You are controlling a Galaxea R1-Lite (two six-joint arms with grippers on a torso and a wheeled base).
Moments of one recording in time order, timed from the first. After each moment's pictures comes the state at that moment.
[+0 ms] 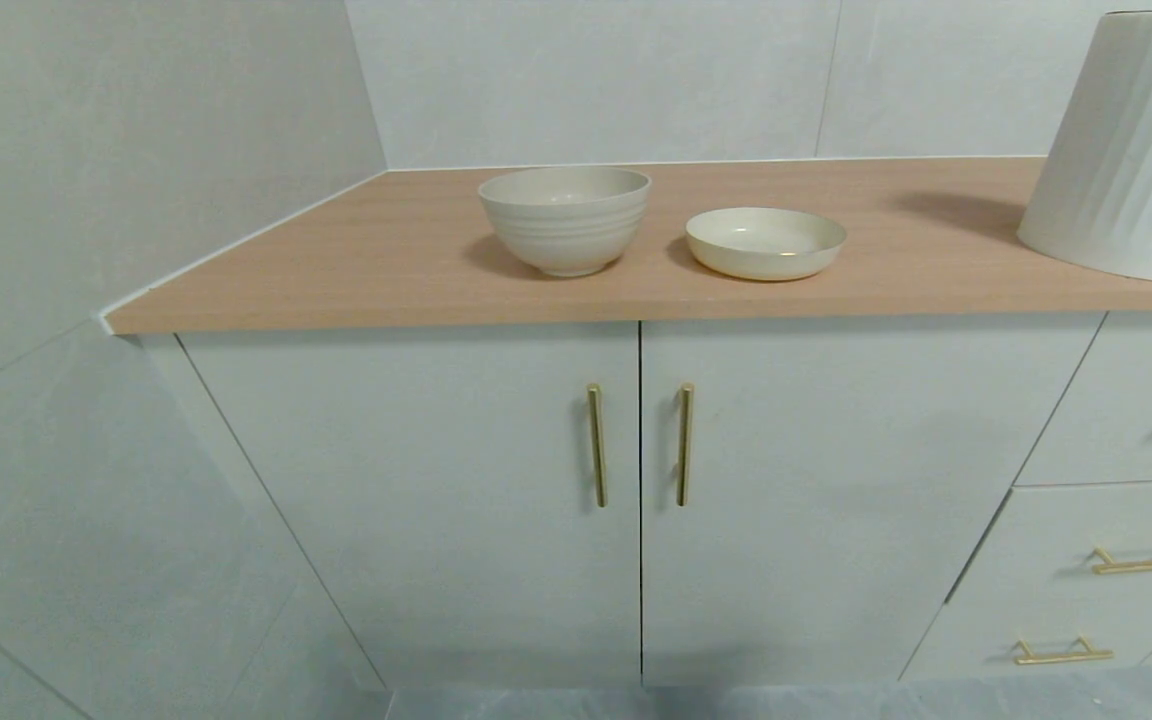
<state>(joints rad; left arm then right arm) 0.00 0.00 0.00 0.00 0.02 0.00 0.14 0.57 -0.32 0.05 0.34 0.02</state>
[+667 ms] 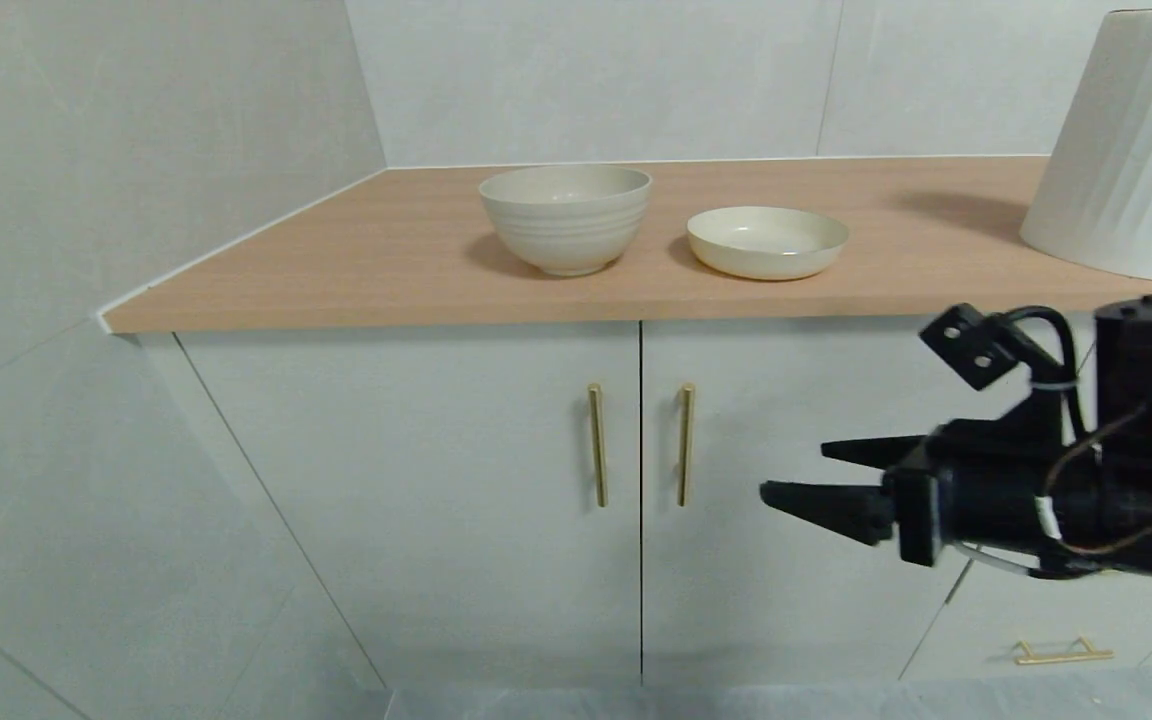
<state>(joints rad) 0.00 0.00 0.00 0.00 0.02 0.00 0.56 1.50 -0.74 -0.44 0.30 0.14</state>
